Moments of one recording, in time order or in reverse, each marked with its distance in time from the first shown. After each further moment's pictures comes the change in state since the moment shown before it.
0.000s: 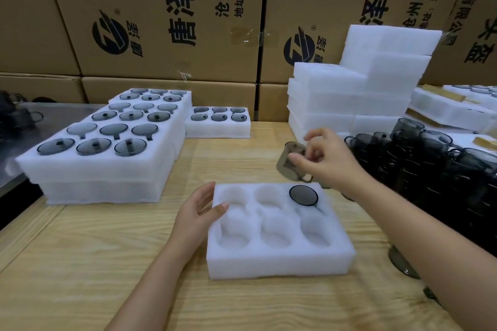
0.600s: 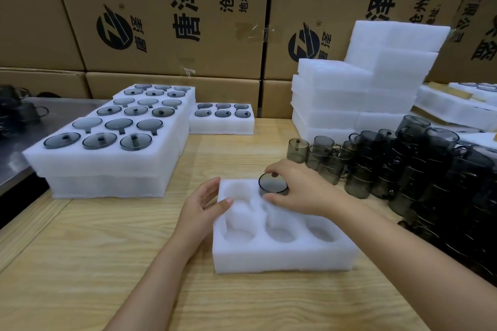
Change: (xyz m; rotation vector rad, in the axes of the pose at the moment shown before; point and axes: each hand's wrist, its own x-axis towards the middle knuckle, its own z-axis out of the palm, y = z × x) left_hand 0.003 -0.002 -0.003 -0.009 -0.009 -0.004; right_hand -0.019 -0.015 0.047 -0.319 -0.387 -0.164
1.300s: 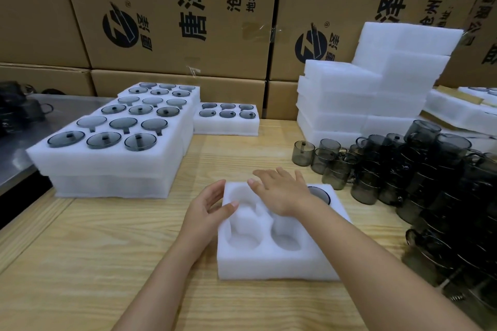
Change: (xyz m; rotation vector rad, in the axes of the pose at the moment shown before) left_hand 0.001 -0.003 0.001 0.023 -0.009 0.034; right_hand 0.043 -0.011 0.048 -0.091 -0.269 0.282
